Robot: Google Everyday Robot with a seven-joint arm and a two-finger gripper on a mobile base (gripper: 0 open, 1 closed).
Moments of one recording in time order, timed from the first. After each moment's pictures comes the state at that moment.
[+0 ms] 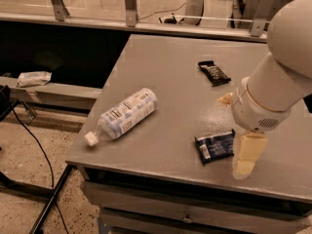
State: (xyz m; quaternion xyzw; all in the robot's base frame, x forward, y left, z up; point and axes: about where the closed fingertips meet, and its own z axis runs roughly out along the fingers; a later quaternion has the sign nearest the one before) arm 0.423 -0.164 0.849 -0.71 0.70 0.01 0.12
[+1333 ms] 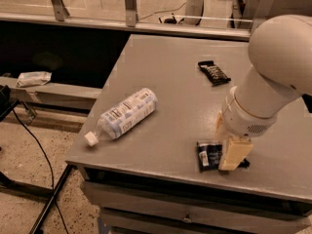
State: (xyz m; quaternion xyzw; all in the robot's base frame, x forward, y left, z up) arm 0.425 -0.158 0.820 -0.72 0.69 0.02 0.10
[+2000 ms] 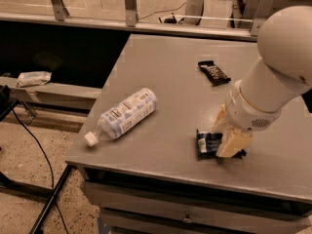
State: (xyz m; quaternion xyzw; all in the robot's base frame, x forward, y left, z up) arm 0.430 -0.156 0.833 -0.72 0.69 0.03 0.12
